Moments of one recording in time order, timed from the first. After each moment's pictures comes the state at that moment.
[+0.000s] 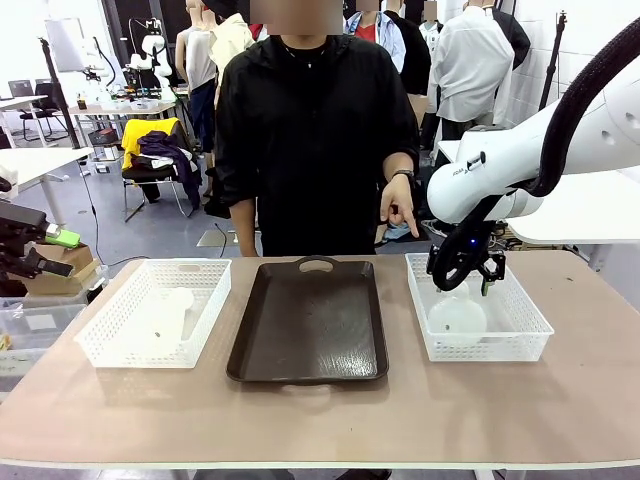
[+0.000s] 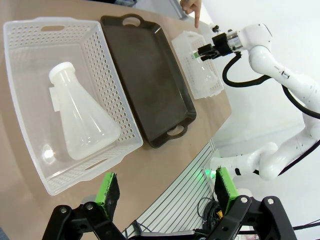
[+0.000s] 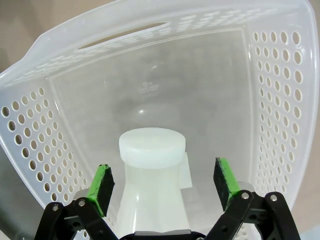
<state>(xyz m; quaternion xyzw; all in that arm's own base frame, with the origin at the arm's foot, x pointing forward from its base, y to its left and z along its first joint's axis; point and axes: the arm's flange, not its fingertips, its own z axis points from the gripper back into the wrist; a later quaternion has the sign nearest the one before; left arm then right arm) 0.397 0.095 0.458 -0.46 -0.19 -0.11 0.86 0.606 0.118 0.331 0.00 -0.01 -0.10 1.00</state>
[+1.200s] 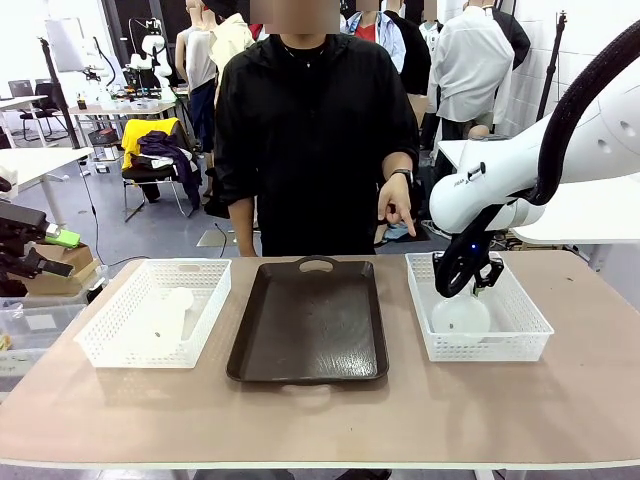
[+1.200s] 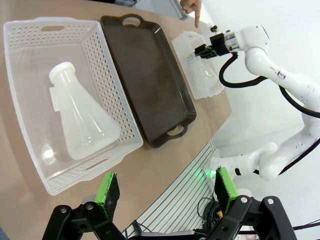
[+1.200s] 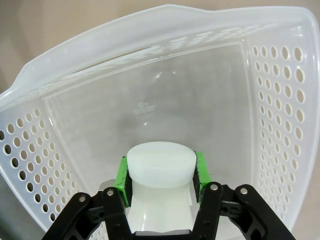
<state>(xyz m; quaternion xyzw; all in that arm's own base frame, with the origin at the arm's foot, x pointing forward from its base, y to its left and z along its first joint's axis) 0.397 0.095 0.458 -0.46 -0.19 -0.11 0.86 0.611 0.111 0.318 0.01 -0.04 -0.11 0.99</state>
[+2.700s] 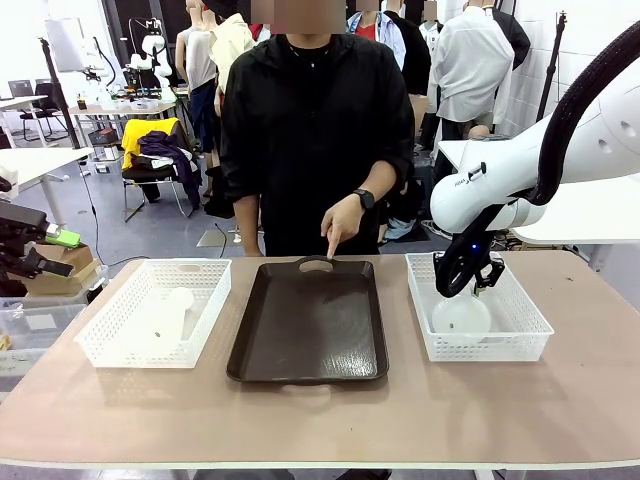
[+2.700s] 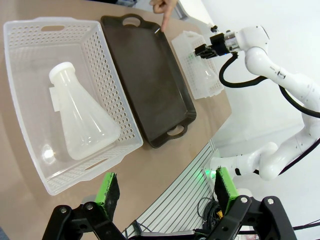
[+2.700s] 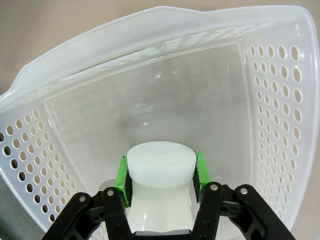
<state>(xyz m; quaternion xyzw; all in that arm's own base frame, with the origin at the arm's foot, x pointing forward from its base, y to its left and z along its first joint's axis) 0.397 0.095 0.458 -0.46 -0.19 -0.11 0.86 0.611 0.111 0.318 0.01 -0.04 -0.12 0.99</state>
